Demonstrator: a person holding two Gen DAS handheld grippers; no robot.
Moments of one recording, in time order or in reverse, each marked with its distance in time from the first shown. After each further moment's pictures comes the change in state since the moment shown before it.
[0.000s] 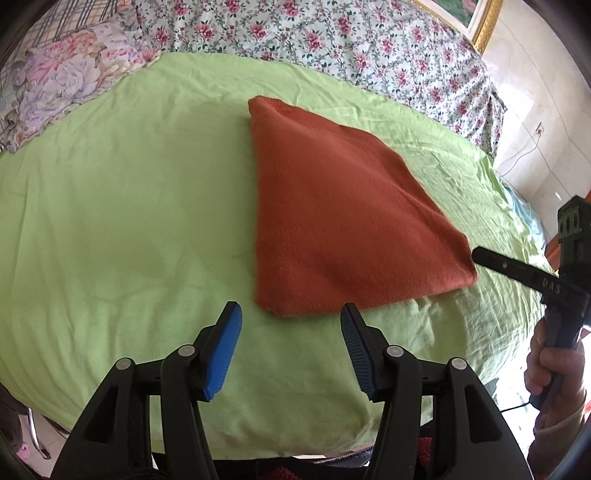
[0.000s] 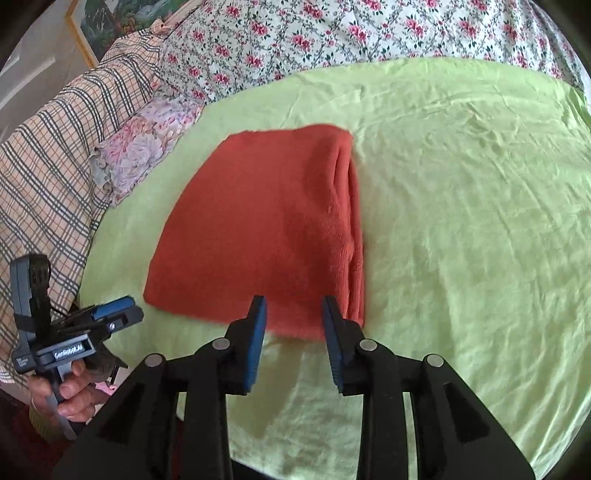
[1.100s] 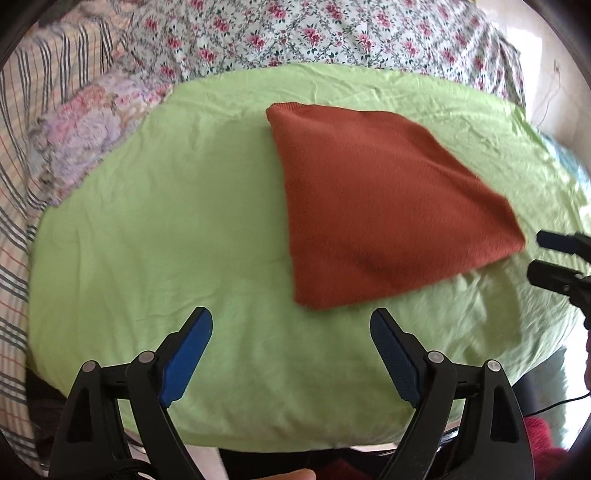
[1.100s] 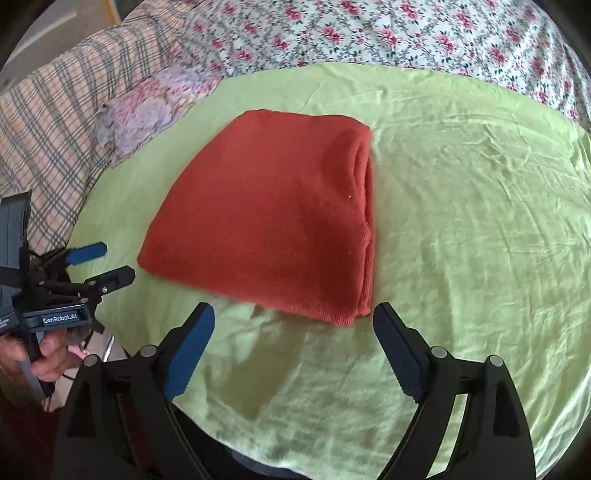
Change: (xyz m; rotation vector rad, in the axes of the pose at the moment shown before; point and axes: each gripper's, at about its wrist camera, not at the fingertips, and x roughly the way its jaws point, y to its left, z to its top) left arm -0.008 -0.037 -0.014 0.176 0.005 0.307; right arm -0.005 0.028 -0.018 -0.166 0.061 -0.061
